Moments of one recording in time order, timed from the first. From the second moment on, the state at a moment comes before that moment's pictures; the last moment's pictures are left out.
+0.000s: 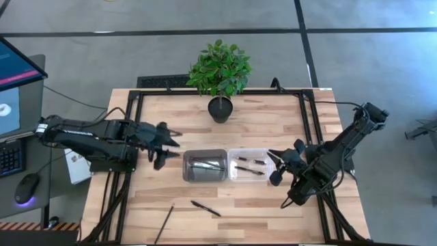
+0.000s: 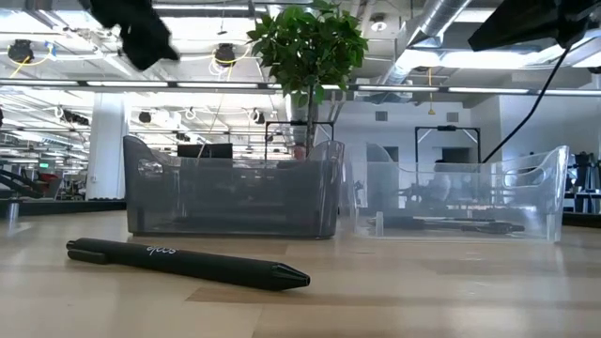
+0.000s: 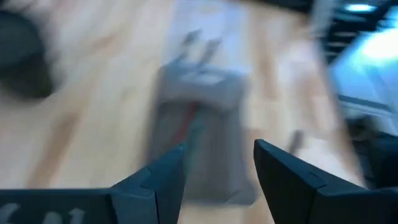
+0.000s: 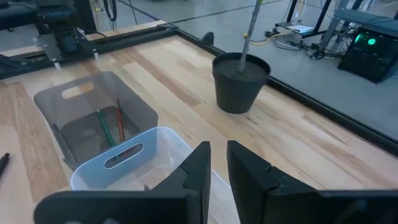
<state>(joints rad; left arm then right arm) -0.09 0.87 0.78 -0.52 0.00 -0.28 0.78 1.28 0.92 -0.98 1.15 1.25</state>
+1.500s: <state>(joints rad) -0.55 1.79 1.32 -0.69 -0.09 -0.02 0.71 1.28 0.92 -0.96 1.04 1.25</state>
